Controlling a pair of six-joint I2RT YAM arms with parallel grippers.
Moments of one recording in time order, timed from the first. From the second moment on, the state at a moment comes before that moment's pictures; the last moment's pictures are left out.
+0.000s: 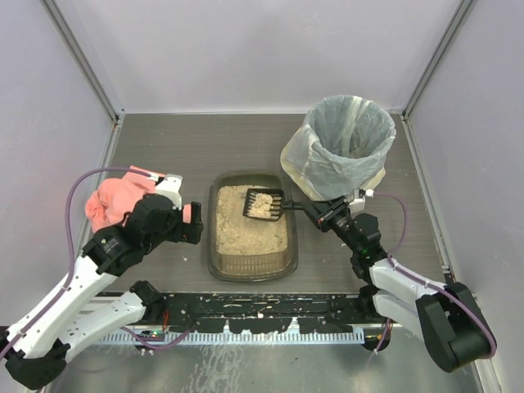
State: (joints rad) left arm -0.71 0.72 0.91 -0.87 -0.29 -0.37; right arm 0.36 0.98 0.13 0.81 -0.23 1.37
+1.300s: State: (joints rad) left arm -0.71 0.82 0.91 -0.78 -0.34 -0.41; right arm 0.42 0.94 0.14 0.71 -0.15 1.31
